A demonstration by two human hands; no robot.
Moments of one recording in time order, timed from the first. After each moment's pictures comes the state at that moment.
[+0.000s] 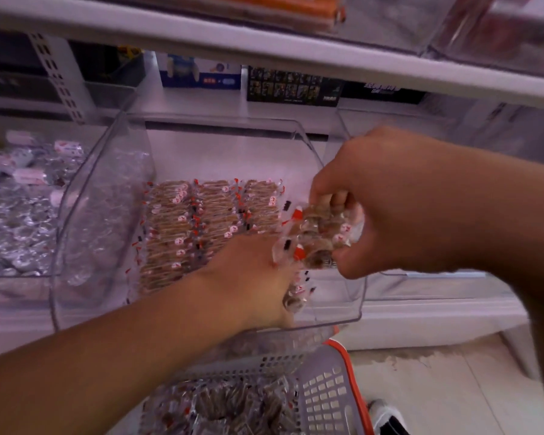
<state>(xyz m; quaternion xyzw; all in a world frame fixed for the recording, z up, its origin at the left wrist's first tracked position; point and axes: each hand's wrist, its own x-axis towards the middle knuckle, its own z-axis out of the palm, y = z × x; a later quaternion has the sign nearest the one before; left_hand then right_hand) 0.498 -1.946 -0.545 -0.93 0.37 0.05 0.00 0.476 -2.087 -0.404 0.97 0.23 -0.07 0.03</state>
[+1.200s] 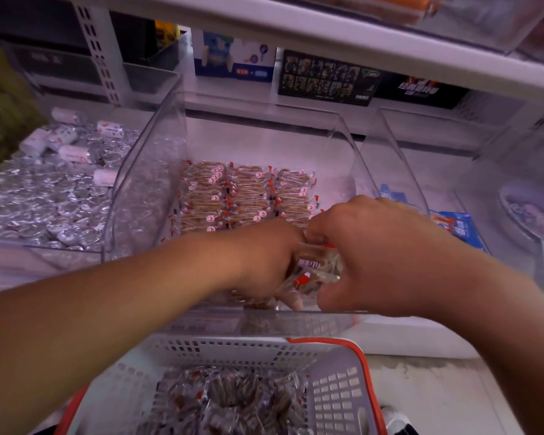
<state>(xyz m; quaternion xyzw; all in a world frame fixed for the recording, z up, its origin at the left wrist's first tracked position) 0.523 -1.914 -0.537 -0.88 0.36 0.24 -0.20 0.476 -2.059 -0.467 0.97 0.24 -0.06 0.06</state>
